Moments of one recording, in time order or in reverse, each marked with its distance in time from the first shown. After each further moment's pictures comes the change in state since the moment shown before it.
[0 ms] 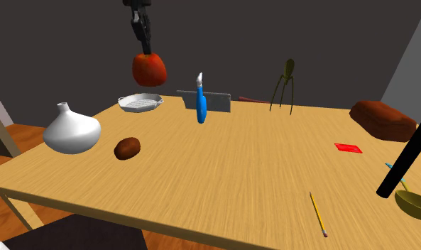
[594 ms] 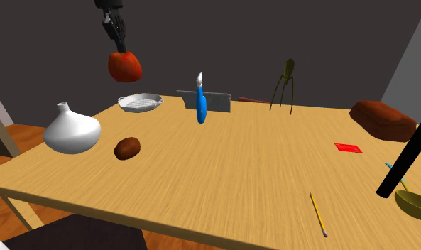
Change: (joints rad) arm 0.081 0.063 0.156 0.075 -0.021 -0.001 0.240
